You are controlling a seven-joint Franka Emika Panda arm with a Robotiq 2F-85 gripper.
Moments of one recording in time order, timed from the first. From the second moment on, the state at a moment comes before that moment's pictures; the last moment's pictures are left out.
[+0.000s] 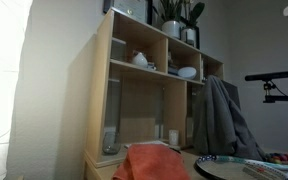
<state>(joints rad) 0.08 -0.37 0.12 -2.41 -0.21 2.01 -0.03</state>
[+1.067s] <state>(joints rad) 0.10 -0.16 0.16 -2.16 -0.25 1.92 -0.01</state>
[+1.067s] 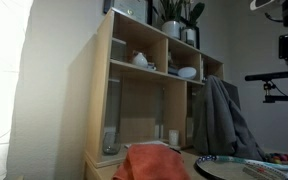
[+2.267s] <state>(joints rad) 0.11 0.11 0.16 -1.93 -0.25 1.93 -0.16</state>
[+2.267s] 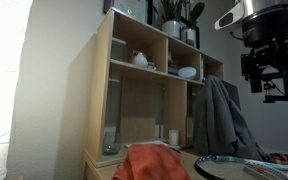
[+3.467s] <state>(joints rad) 0.12 0.49 0.16 -1.51 -0.06 1.97 -0.21</state>
